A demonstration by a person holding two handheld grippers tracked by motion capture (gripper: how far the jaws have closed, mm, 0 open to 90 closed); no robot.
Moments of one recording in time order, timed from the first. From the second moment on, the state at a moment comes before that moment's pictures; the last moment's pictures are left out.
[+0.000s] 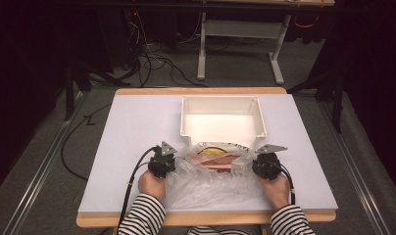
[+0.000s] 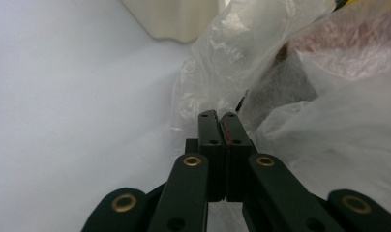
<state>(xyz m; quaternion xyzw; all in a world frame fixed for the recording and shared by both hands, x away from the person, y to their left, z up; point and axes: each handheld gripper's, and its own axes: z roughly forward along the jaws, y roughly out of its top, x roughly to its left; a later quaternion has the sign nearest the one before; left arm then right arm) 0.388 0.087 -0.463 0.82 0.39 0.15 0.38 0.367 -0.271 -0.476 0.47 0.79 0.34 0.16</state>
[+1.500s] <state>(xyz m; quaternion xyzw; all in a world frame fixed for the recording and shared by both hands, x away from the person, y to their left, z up) 0.341 0.081 -0.456 0.83 0.40 0.15 0.35 0.364 -0.268 -0.478 0.46 0.80 0.34 0.18</state>
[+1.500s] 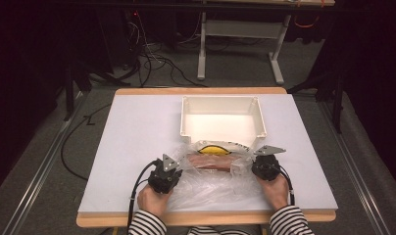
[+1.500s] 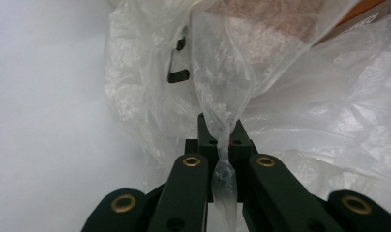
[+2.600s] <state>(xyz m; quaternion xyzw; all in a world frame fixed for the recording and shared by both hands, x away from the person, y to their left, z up) 0.343 0.081 -0.430 0.79 0.40 0.15 0.43 0.314 -0.280 -0.403 0.42 0.77 0.44 0.21</state>
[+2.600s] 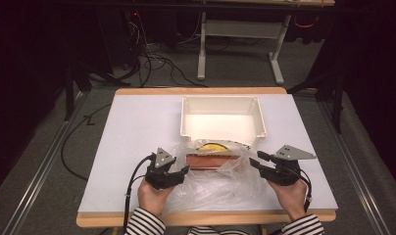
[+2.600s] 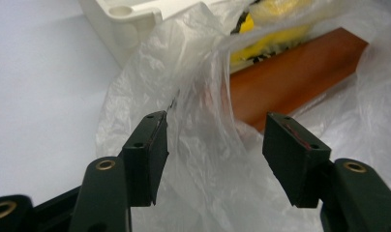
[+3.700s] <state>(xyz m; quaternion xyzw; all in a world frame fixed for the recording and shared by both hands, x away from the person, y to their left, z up) 0.353 0.087 -0.433 0.81 0.38 0.14 0.43 0.320 -0.262 -0.429 0.39 0.83 0.36 0.17</state>
